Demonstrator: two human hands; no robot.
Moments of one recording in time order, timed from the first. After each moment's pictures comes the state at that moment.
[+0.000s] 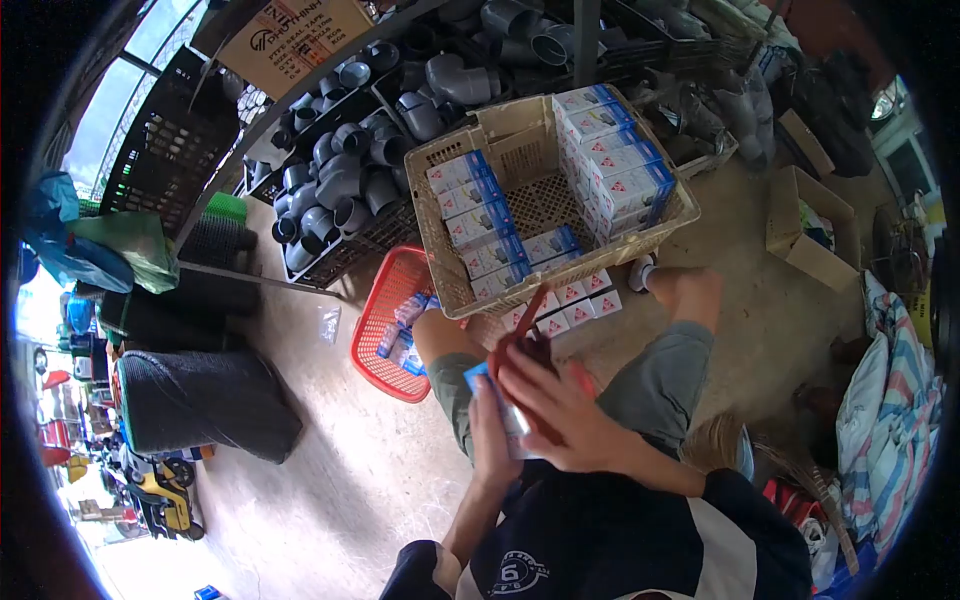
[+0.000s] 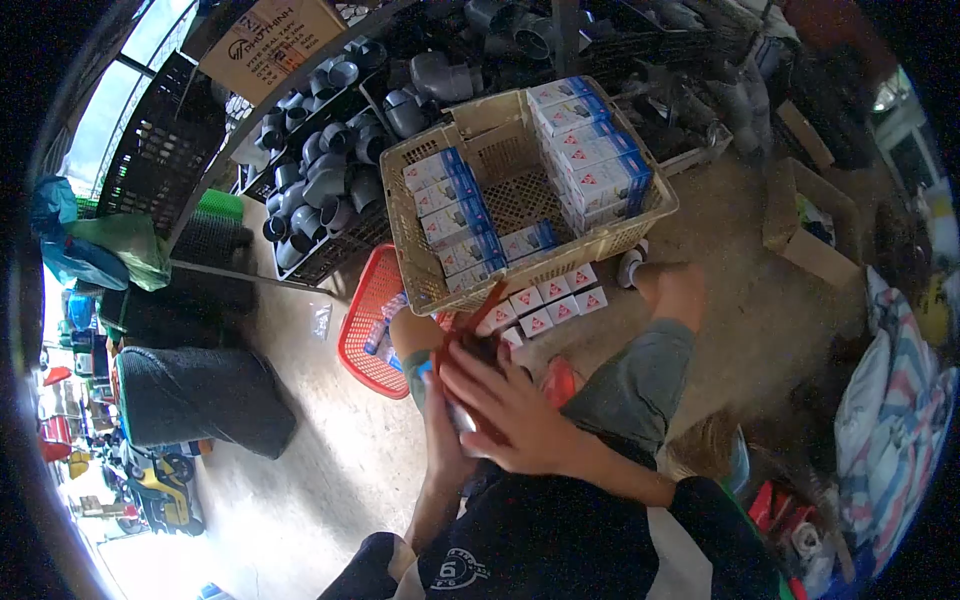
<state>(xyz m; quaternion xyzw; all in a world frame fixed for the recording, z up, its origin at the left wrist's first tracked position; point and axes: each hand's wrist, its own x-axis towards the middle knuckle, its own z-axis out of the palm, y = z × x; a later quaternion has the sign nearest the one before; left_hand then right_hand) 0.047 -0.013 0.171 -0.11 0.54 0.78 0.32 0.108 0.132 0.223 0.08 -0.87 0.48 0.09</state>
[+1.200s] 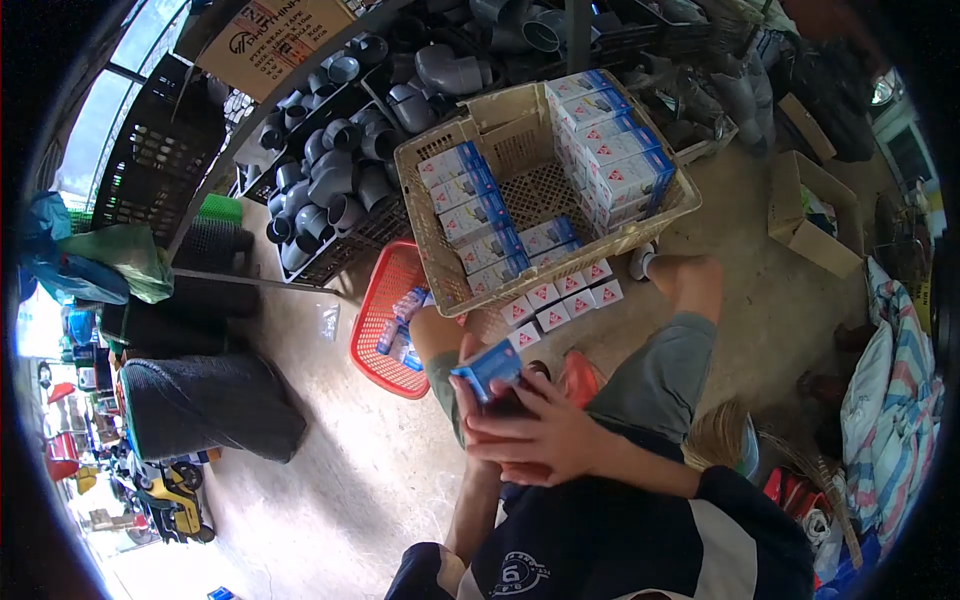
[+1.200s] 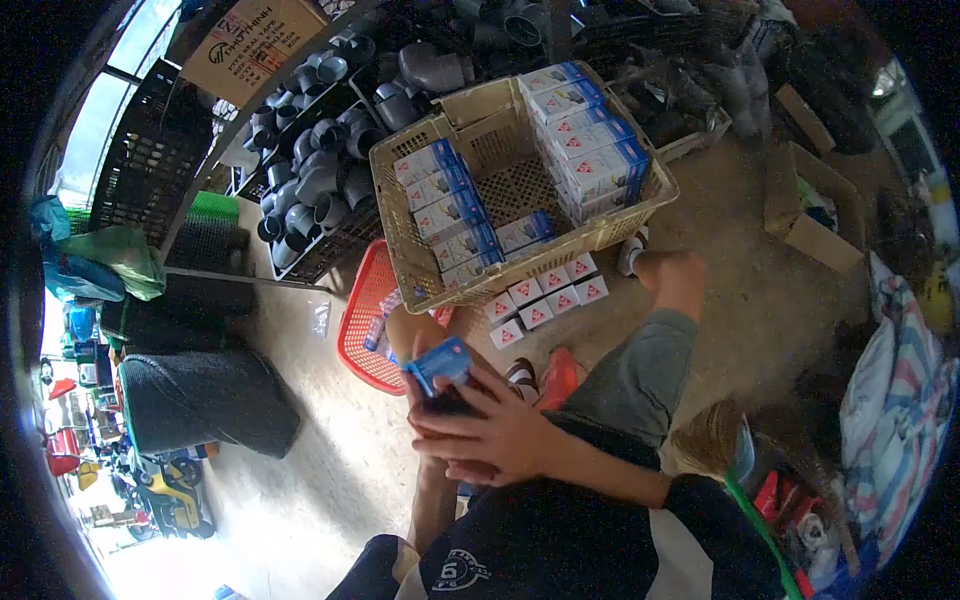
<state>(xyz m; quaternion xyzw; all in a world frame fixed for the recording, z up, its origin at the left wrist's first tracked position) 0.027 -0.003 0.179 -0.01 0.36 0.87 0.32 0.104 0.112 0.190 0.21 -0.86 0.41 0.20</state>
